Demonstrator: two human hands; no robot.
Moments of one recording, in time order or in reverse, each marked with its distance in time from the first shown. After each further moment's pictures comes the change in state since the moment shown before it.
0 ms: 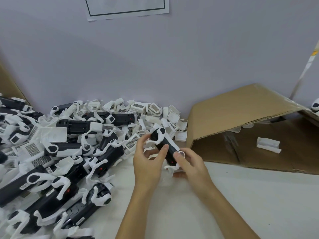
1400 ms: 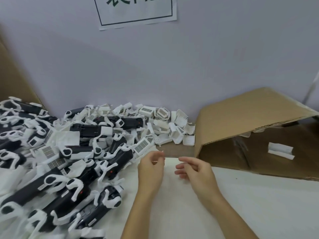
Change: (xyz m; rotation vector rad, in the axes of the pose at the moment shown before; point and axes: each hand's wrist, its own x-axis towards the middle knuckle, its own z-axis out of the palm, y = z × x) left_hand 0.004 0.007 -0.014 0.361 -0.040 -0.222; right_hand 0.006 0.009 0.011 -0.043 0.173 0.161
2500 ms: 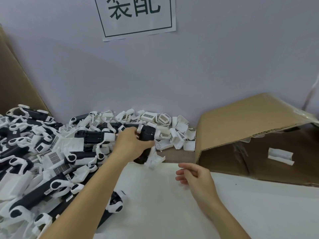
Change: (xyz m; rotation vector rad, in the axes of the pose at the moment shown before) left_hand 0.052 0.078 -0.064 0.484 -0.052 0.080; right_hand 0.000 0.002 -0.003 -0.002 -0.012 -0.010
